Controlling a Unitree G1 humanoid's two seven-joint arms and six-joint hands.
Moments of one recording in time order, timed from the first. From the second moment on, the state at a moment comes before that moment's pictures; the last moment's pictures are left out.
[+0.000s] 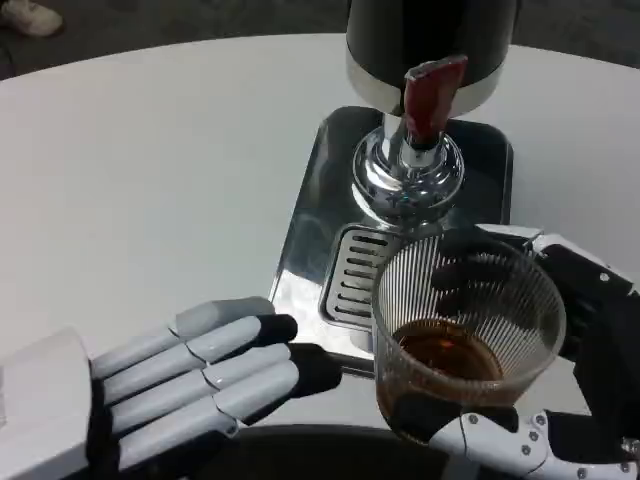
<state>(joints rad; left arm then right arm) 0.31 0.84 0.50 -0.35 -0.26 -1.04 -0.74 0.43 -0.10 0.17 -0.99 -0.17 0.06 0.10</state>
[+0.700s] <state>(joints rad) 0.30 0.89 0.50 -0.32 -0.27 -1.06 -0.74 0.39 -0.12 0.16 -1.01 -0.15 0.13 0.11</state>
